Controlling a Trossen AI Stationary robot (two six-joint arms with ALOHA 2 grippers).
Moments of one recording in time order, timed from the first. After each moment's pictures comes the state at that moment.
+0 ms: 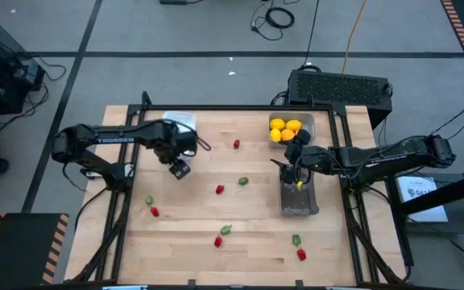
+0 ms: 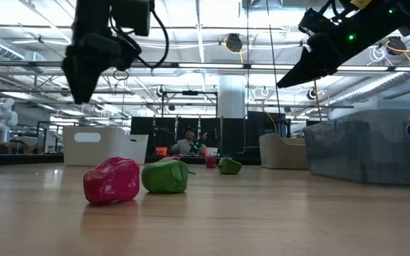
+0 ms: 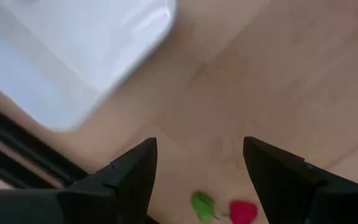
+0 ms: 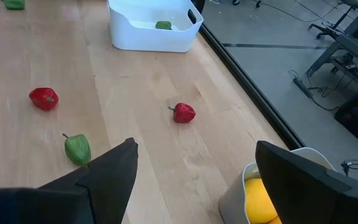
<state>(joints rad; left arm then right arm) 0.19 1.42 1.14 -1.31 -0.01 -0.56 0.01 1.02 0.57 -0.08 0.49 0.02</state>
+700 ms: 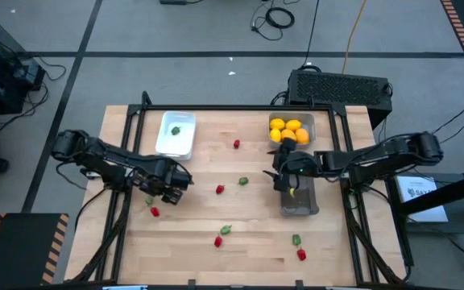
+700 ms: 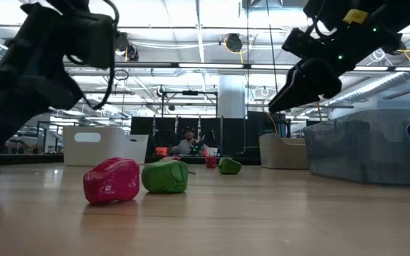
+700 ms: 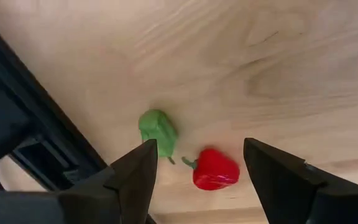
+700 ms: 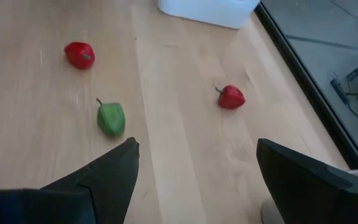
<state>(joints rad) -0.12 1.44 0.79 -1.15 0.22 -1.29 0.01 1.23 0.57 0.04 0.36 -0.08</state>
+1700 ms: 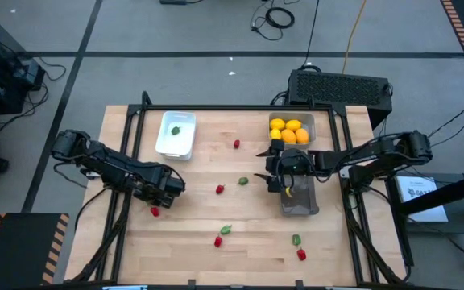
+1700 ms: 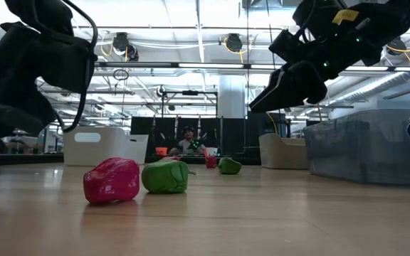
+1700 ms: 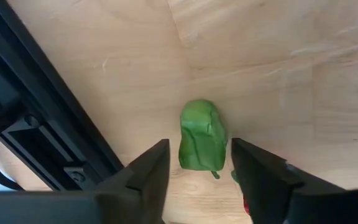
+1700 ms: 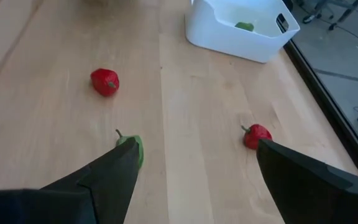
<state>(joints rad) -0.17 1.44 0.62 -1.04 0.29 -1.40 -0.03 1.36 0.57 0.27 0.20 -0.19</state>
